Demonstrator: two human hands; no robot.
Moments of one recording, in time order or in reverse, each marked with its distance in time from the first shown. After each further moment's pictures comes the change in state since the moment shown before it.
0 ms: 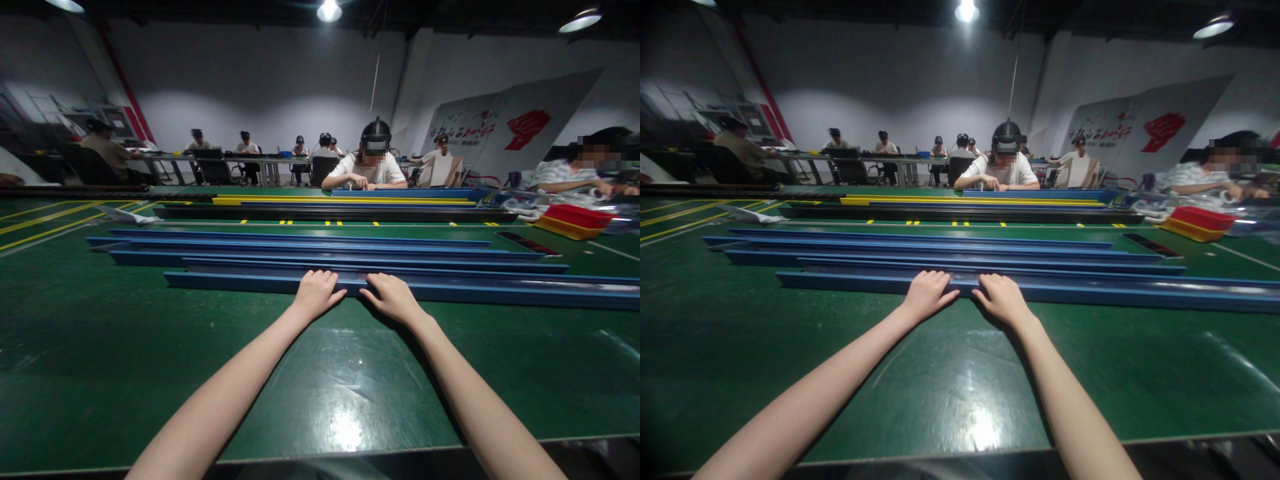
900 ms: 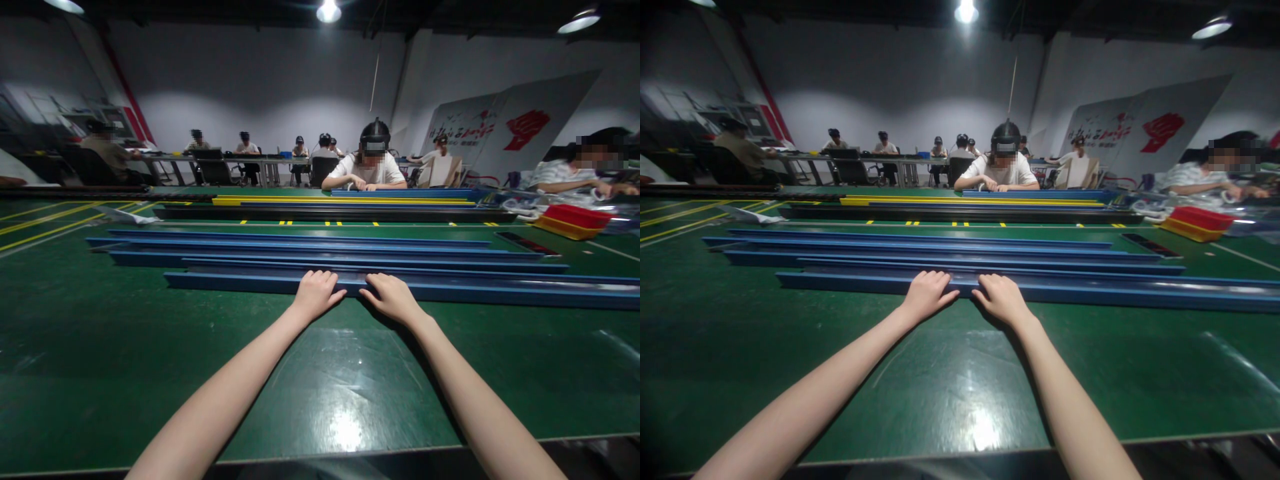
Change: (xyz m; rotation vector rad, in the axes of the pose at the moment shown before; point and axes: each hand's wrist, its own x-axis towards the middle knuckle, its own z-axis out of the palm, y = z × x) left_hand 0.000 0.000 -0.001 -0.005 -0.013 -0.006; right_hand 0.000 -0.001 -0.001 -0.004 0.016 -0.009
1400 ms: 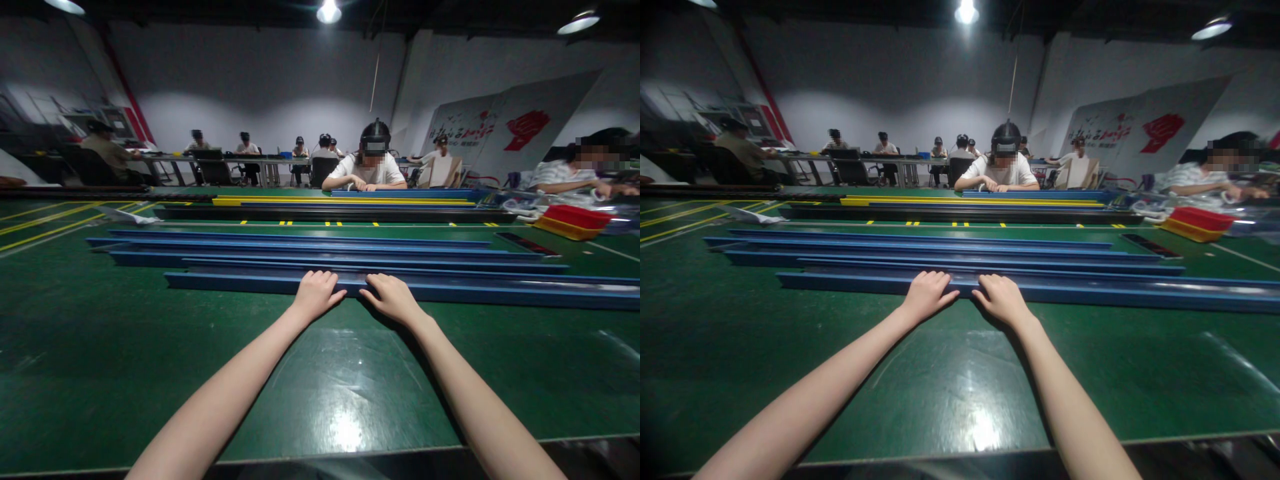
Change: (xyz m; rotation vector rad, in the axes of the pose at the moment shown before) left_hand 0.000 0.000 -0.001 -0.011 -0.009 -0.004; right_hand 0.000 0.000 -0.001 0.006 -0.024 0.012
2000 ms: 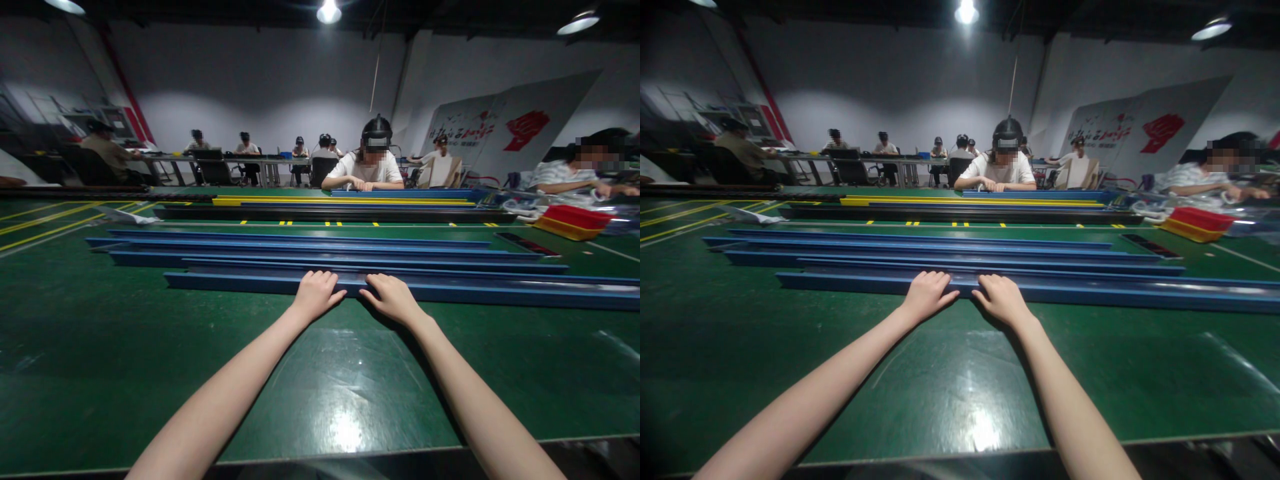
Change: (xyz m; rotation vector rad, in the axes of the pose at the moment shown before) left_hand 0.000 0.000 -0.001 -0.036 0.001 -0.005; right_hand 0.000 0.000 0.000 -0.008 0.004 0.000
